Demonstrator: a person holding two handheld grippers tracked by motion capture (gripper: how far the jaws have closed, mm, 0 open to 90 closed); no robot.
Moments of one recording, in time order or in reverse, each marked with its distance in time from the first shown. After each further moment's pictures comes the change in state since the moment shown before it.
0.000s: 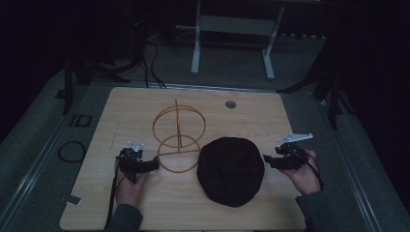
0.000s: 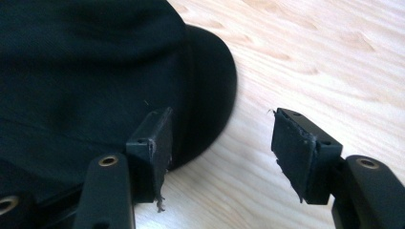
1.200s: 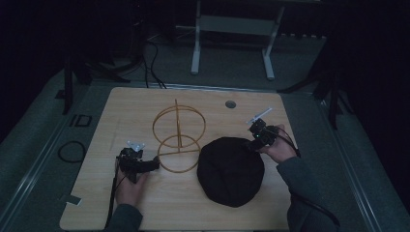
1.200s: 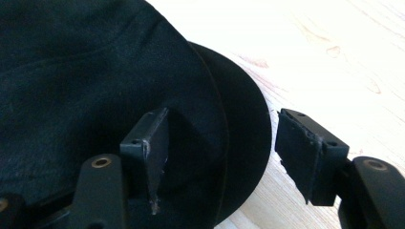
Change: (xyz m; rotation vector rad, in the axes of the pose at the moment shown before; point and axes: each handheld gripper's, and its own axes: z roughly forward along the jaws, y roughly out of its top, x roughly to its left) left arm 0.000 0.001 0.001 -0.004 -0.003 0.004; right arm 0.017 0.085 0.064 0.240 0.072 -0.200
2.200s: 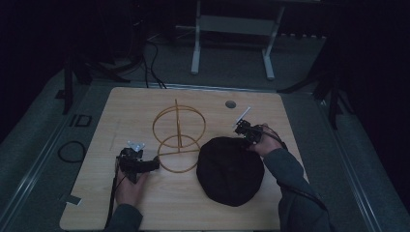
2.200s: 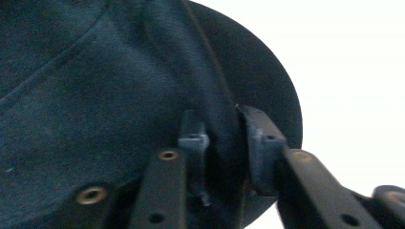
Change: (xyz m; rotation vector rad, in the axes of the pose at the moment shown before) left arm 0.000 0.000 0.000 0.000 0.000 0.002; right arm 0.011 0.028 0.038 0.217 0.015 -0.076
